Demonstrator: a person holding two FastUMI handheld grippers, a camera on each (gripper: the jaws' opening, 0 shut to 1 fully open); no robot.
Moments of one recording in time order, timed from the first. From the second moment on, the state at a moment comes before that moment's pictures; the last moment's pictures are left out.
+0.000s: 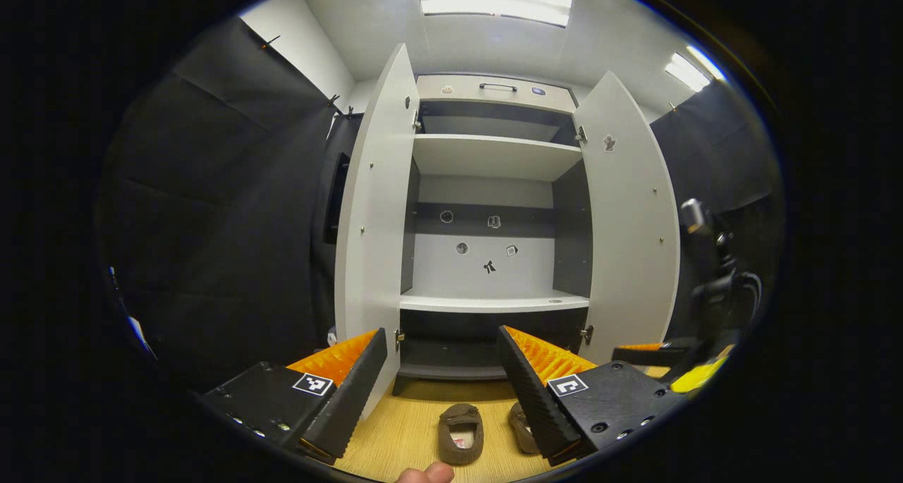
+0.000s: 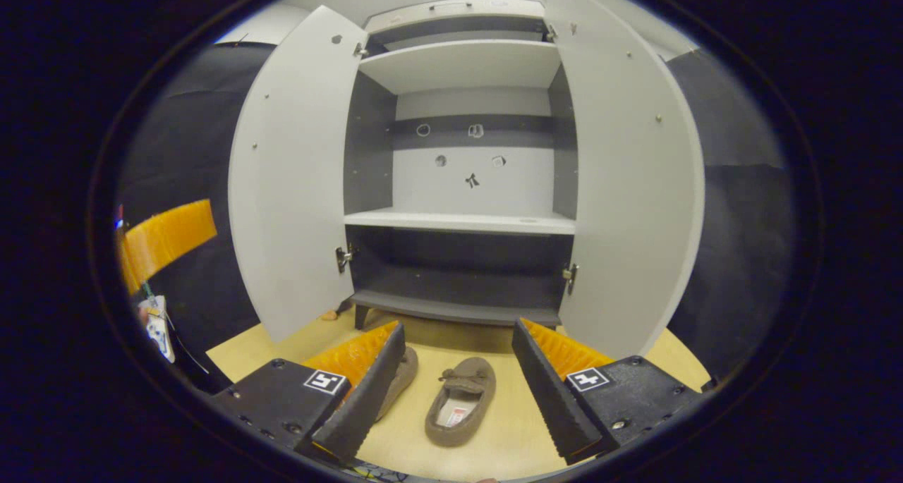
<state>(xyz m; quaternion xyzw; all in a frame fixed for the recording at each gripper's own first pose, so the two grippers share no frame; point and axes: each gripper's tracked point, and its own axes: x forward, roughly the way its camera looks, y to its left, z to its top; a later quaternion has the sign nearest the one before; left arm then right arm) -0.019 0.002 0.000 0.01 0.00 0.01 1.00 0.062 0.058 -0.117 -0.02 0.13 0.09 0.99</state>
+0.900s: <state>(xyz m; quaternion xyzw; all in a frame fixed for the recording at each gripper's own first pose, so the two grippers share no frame) -0.017 0.021 -0.007 0.00 0.01 0.03 1.00 0.120 0.073 -0.330 -0.04 0.35 0.08 0.93</state>
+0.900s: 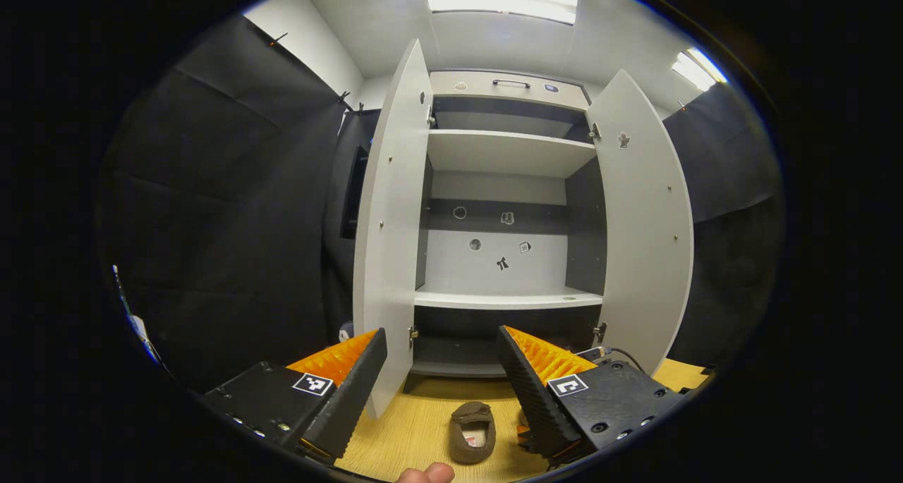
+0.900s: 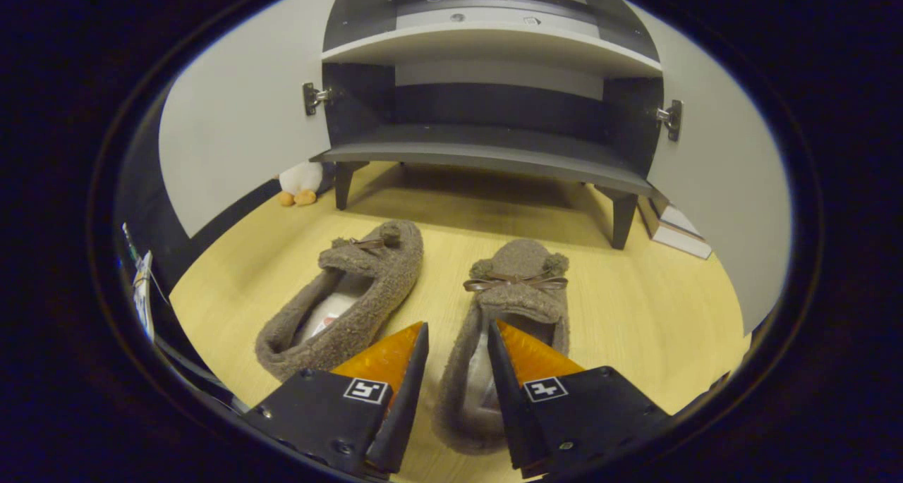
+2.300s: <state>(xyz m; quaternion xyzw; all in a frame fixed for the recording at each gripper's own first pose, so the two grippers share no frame) -0.017 0.013 -0.016 0.00 0.03 0.02 1.00 0.102 0.052 -0.217 -0.06 0.21 0.11 0.97</state>
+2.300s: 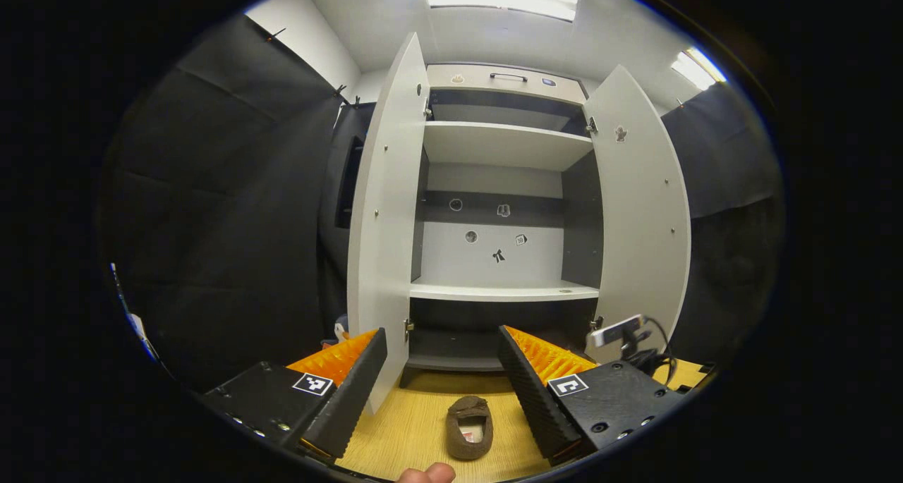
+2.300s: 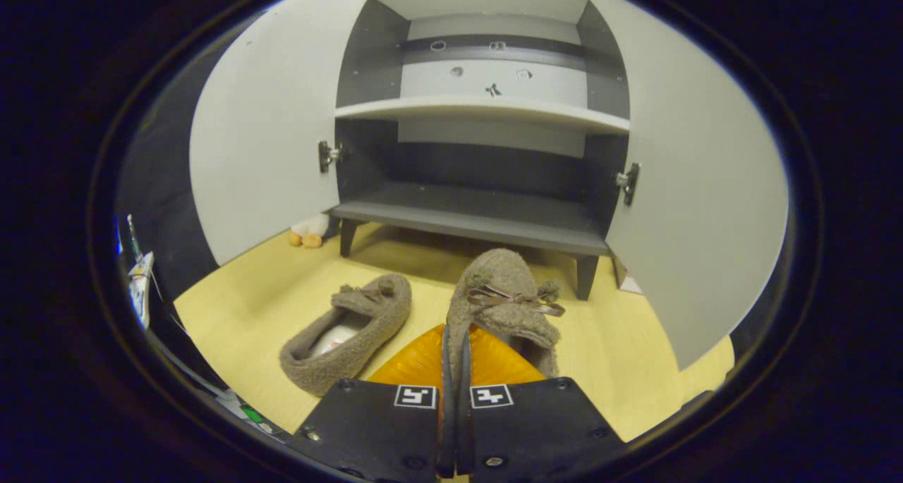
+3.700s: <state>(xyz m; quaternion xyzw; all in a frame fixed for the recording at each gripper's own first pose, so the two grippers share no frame) -0.016 0.024 -0.031 0.01 0.03 0.03 1.00 0.401 0.048 0.022 -0.12 0.20 0.02 0.97</state>
